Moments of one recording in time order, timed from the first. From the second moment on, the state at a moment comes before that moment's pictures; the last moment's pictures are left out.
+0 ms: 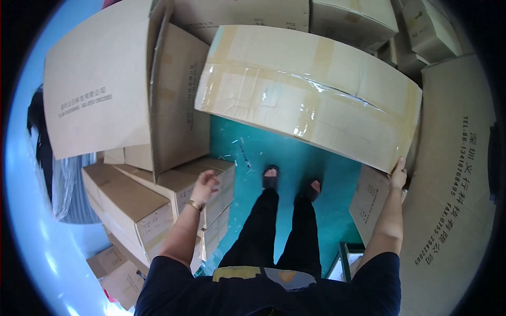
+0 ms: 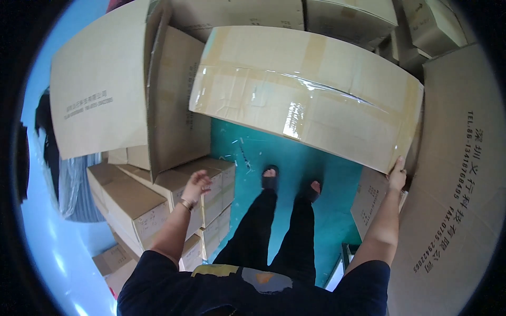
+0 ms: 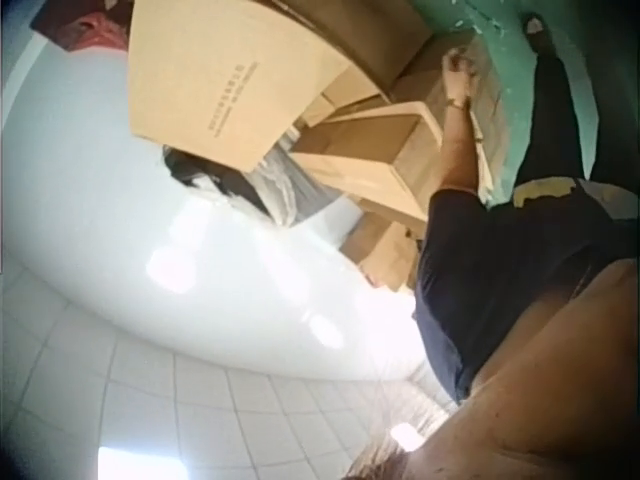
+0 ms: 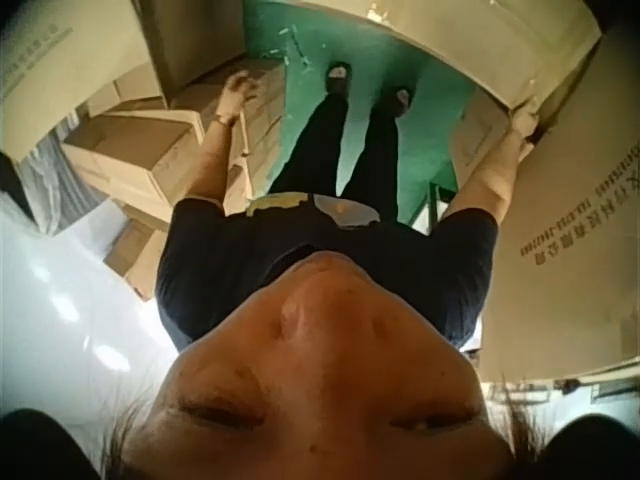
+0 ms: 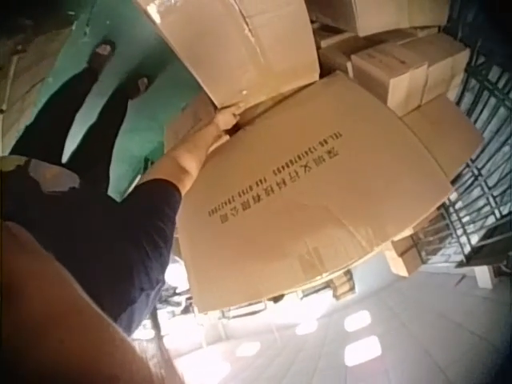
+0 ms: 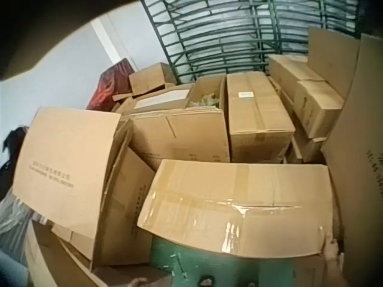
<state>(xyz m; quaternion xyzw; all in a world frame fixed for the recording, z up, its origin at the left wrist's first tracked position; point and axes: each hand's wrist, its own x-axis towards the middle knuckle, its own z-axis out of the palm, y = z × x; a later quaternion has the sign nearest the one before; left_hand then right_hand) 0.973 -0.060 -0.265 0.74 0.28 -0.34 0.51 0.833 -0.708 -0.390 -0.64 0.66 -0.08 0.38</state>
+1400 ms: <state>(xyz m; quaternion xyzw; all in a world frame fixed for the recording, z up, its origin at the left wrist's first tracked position) 1.426 -0.033 -0.392 0.93 0.15 0.00 0.33 0.729 -0.337 -0.330 -0.28 0.87 0.06 0.41</state>
